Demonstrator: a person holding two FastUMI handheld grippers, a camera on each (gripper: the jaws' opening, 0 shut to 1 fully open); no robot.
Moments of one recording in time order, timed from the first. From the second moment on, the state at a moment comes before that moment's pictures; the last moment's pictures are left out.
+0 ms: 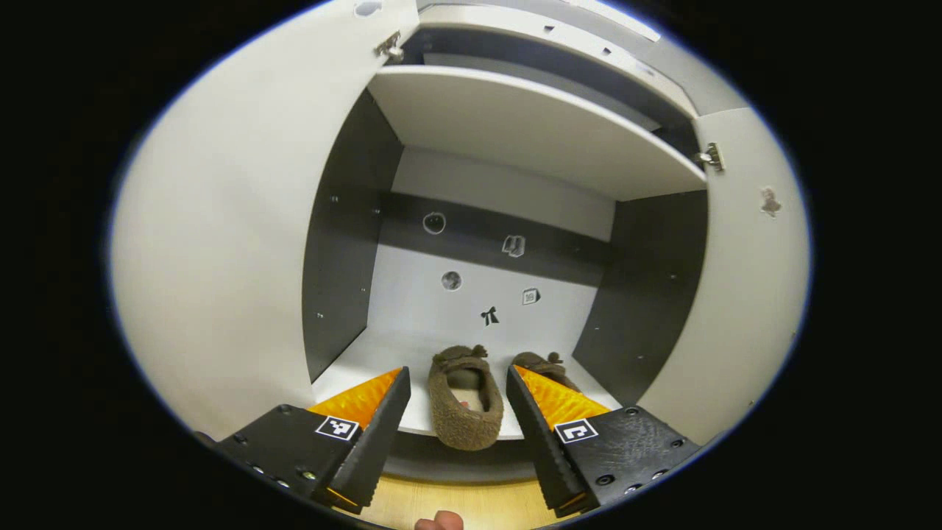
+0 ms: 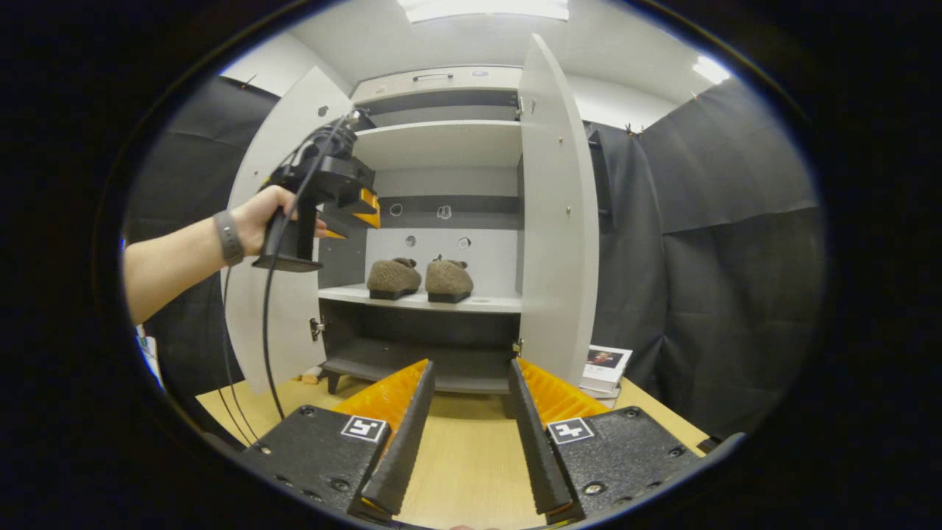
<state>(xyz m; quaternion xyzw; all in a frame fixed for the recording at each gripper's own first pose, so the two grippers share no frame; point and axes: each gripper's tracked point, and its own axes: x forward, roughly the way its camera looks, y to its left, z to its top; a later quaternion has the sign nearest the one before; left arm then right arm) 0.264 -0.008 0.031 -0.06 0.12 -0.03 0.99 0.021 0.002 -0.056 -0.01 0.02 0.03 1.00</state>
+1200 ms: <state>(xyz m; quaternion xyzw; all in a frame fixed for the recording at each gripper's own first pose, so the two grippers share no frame) 0.018 0.003 -0.083 0.01 0.07 0.00 1.00 0.011 -0.015 -0.067 0.03 0.04 0.01 1.00</state>
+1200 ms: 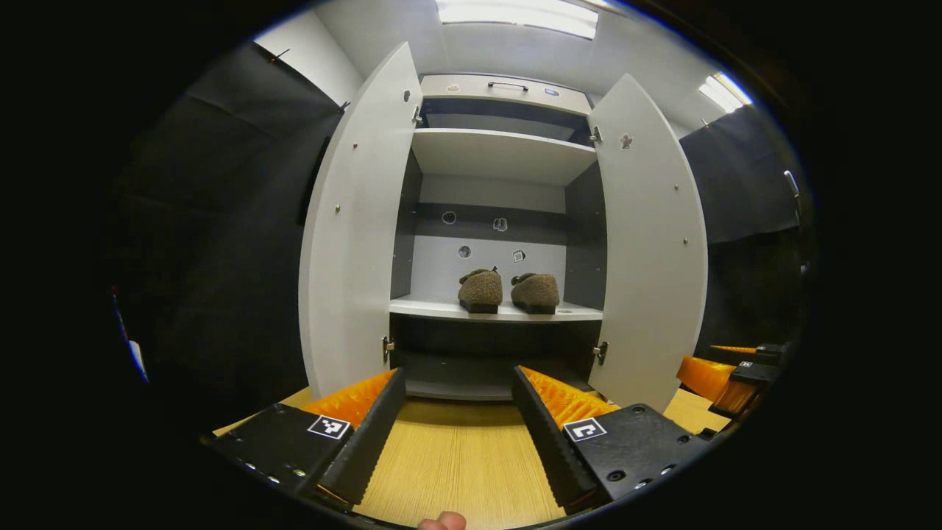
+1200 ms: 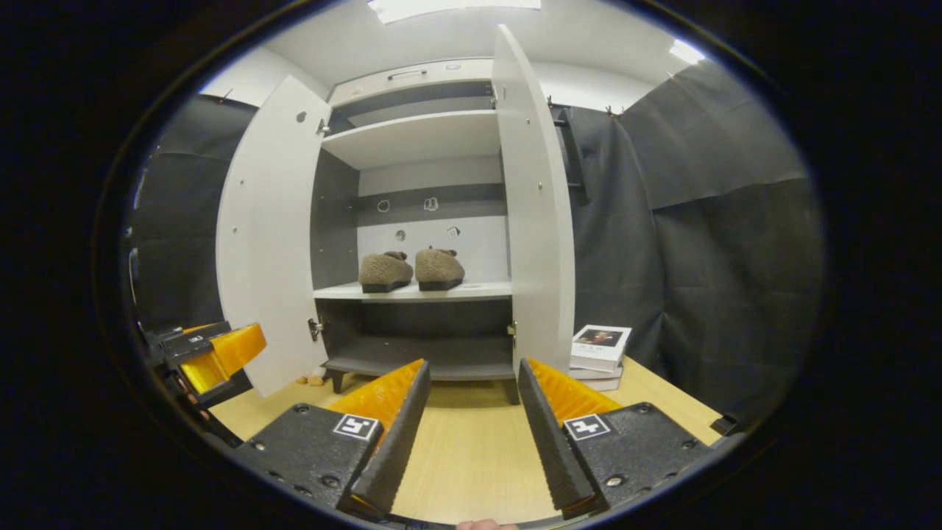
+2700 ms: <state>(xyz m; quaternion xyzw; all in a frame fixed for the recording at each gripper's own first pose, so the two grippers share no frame) 0.018 -0.009 -0.086 0.00 0.08 -0.02 1.00 0.144 -0.188 0.155 0.02 -0.03 -0.02 1.00</state>
